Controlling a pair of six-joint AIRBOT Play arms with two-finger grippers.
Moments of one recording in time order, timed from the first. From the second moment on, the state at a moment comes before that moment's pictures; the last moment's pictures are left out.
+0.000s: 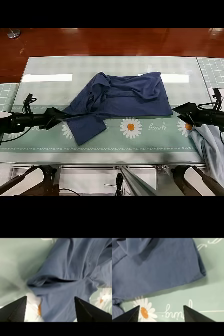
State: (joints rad) left arm 0.42 -1.18 0.49 0.63 -1.04 -1.01; right arm -0.58 -0.99 0.57 -0.71 1.18 1.14
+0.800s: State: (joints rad) left arm 0.33 -1.22 0.48 0.59 -1.01 -0.97; right arm -0.58 -0.99 0.55 -0.69 1.19 1.13
